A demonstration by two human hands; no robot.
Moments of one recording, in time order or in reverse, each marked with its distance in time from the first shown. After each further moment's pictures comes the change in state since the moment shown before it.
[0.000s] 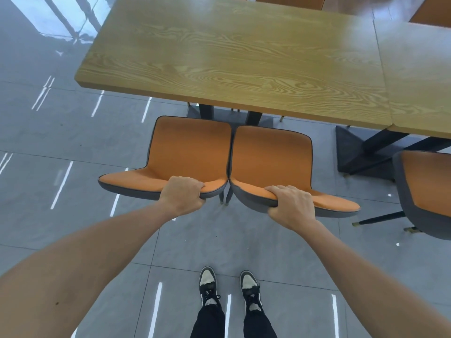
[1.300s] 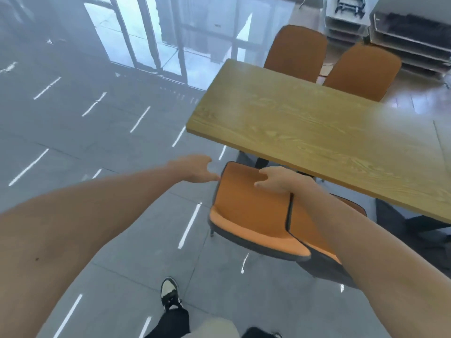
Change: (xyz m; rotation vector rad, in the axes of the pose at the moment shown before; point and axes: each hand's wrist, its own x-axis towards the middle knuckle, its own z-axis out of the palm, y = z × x) left_hand -0.056 -0.309 -0.161 -0.364 -0.299 -0.391; right_hand 0.242 -0.310 -0.135 -0.021 -0.563 -0.123
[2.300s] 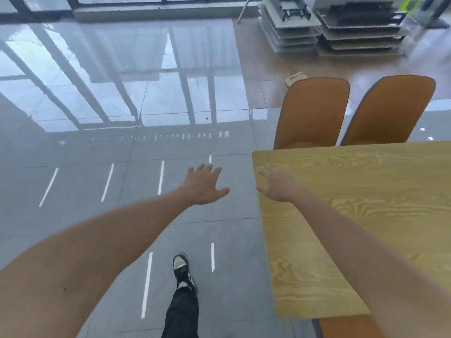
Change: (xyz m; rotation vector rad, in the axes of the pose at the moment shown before) left_hand 0.526 -0.303 -0.422 0.344 0.165 0.405; right_hand 0.511 -0.167 -0.401 0.231 0.284 0.269
